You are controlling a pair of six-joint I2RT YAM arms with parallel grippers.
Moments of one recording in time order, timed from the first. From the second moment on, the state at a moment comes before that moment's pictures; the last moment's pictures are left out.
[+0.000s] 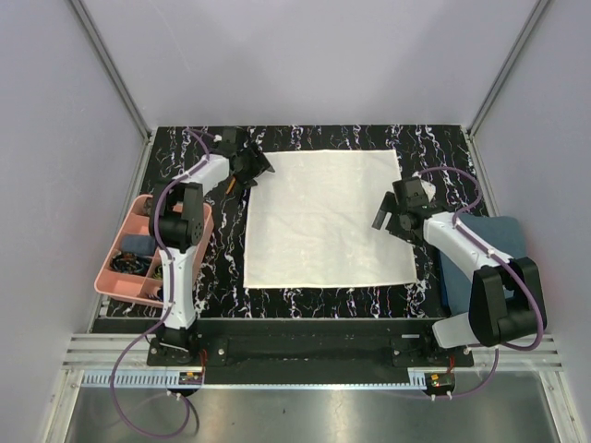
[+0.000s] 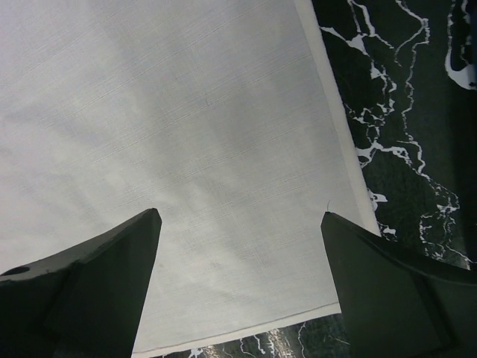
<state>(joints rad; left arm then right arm) -0.21 2.26 1.73 -0.35 0.19 -0.80 0.26 1.41 0.89 -0.49 0.20 0.63</state>
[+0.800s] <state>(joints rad) -0.61 1.30 0.85 -0.36 -0.05 -0.80 0.17 1.18 0.70 -0.70 0.30 0.92</state>
